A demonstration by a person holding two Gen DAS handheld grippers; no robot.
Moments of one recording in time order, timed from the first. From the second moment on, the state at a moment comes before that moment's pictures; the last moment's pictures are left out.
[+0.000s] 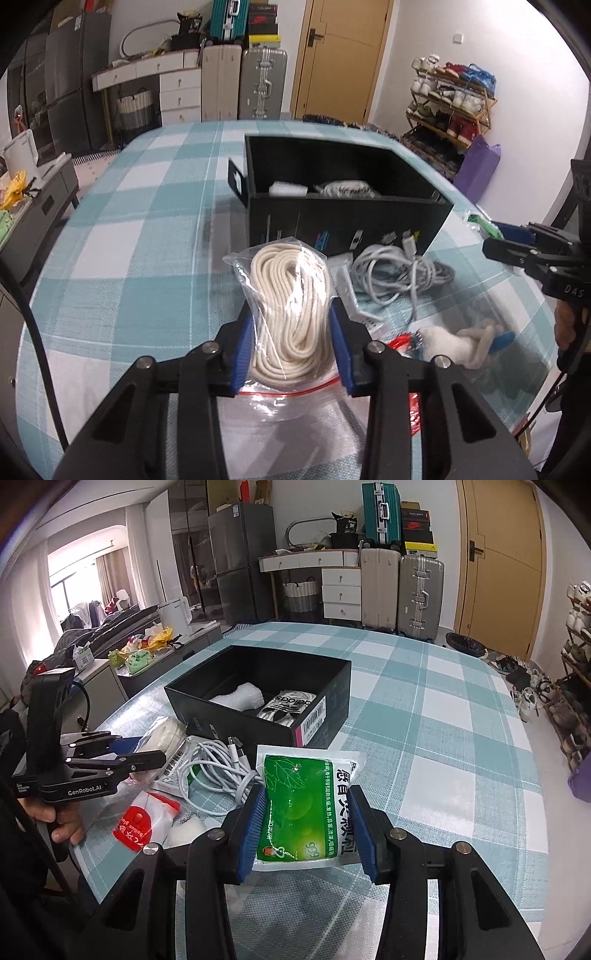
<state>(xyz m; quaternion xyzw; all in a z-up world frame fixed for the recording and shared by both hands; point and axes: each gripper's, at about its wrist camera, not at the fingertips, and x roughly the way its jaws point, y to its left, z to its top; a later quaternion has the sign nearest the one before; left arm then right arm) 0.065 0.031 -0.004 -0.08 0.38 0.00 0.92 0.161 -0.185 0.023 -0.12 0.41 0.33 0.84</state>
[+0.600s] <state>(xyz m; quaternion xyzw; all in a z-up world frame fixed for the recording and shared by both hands) 0.074 0.029 0.055 -0.06 0.31 0.00 0.95 0.158 -0.176 0.049 -0.09 0.37 0.32 0.87</state>
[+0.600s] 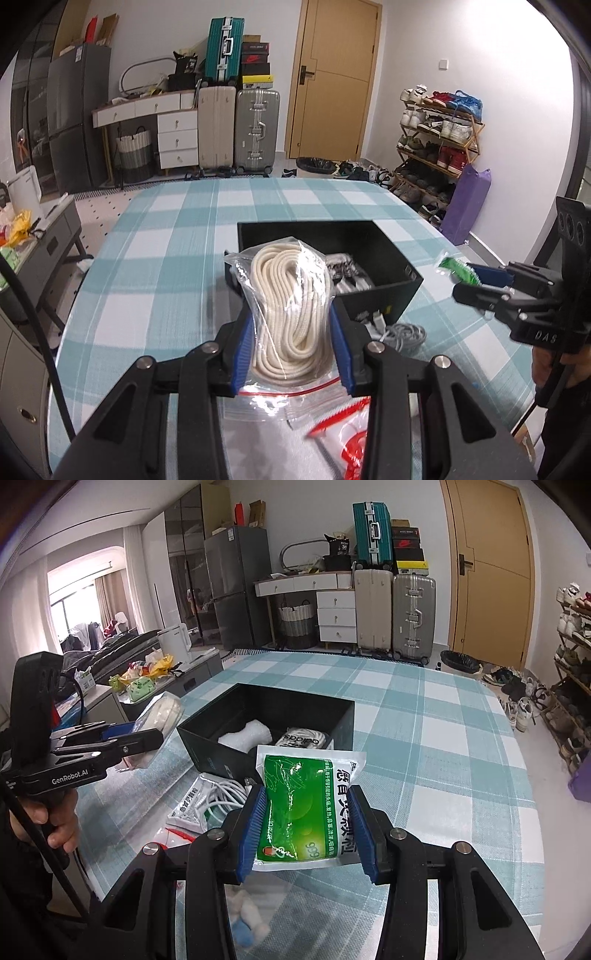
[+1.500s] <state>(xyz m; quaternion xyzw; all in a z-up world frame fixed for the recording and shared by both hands) 0.129 0.025 0.067 -0.04 0.30 -0.01 0.95 0.189 -0.118 0.062 -0.10 0.37 0.33 0.86</state>
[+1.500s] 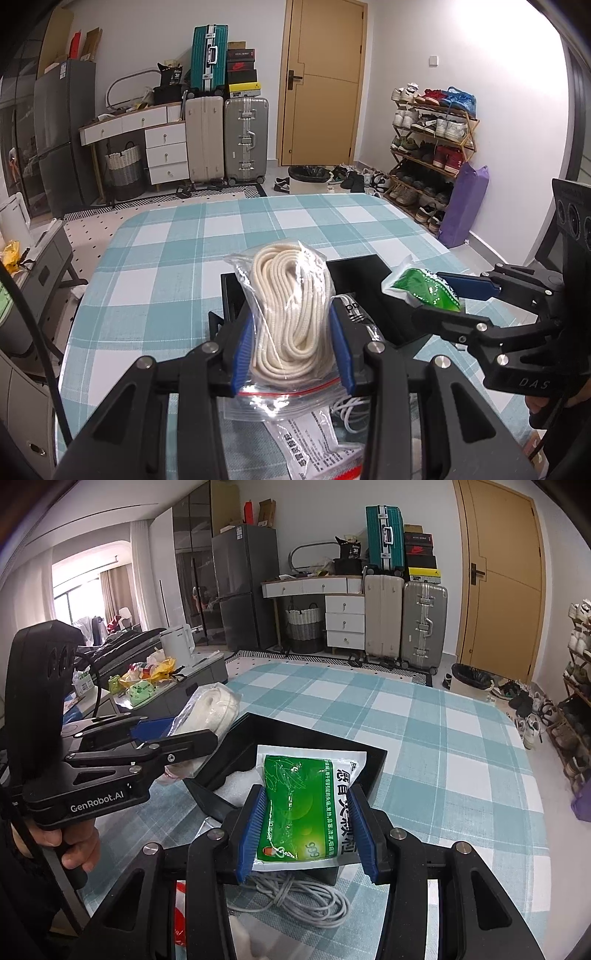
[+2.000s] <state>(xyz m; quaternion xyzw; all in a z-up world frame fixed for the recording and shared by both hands) 0.154 0.021 0.051 -0.03 0.33 -0.02 0.94 0.214 -0.097 0.044 -0.11 0.38 0.34 0.85</state>
